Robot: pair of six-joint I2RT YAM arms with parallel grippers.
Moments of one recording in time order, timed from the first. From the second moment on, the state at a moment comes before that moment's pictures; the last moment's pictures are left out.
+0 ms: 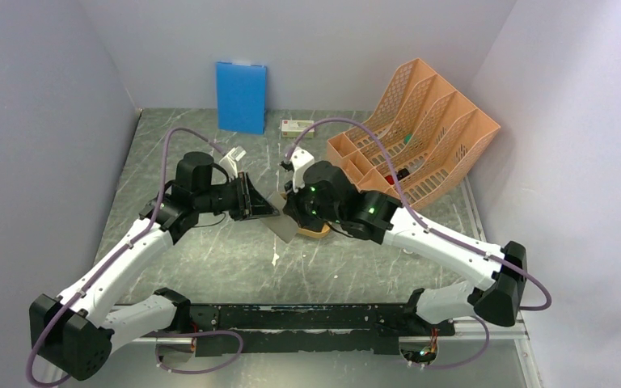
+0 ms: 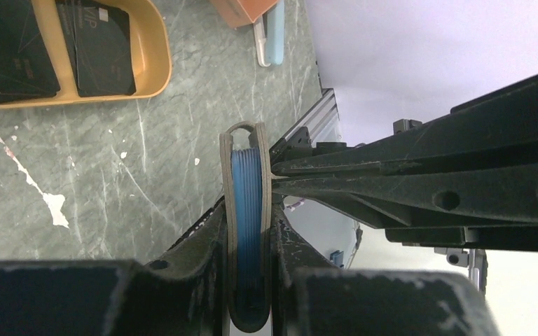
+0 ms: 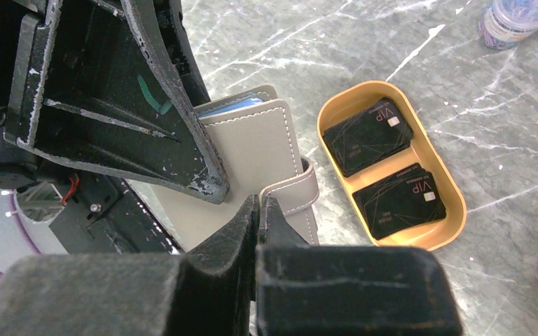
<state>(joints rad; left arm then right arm) -0.47 1.04 0.87 -0.33 0.67 -0.80 1.03 1.32 1.24 -0.46 0.06 0.25</state>
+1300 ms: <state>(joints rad) -0.47 1.01 0.77 -0.23 0.64 -0.97 1.07 1.30 1.13 -0.29 0.18 0.44</state>
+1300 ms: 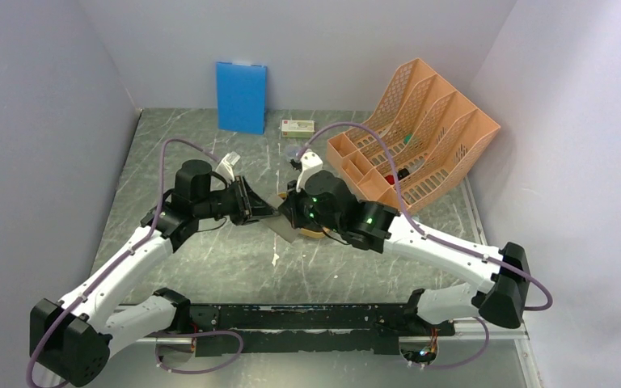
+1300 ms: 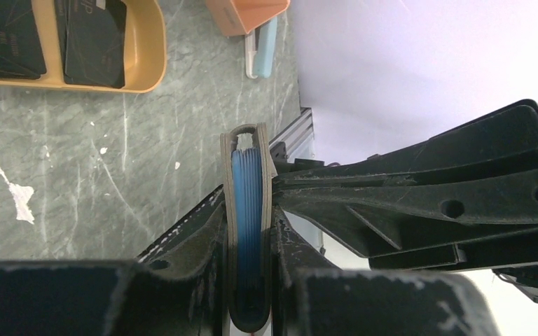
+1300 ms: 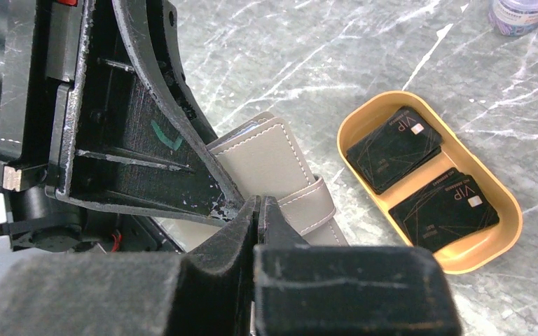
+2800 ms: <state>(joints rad) -0.44 1.02 0.83 -0.25 0.70 -0.84 0.94 1.23 1.27 -0.52 -0.09 0.35</state>
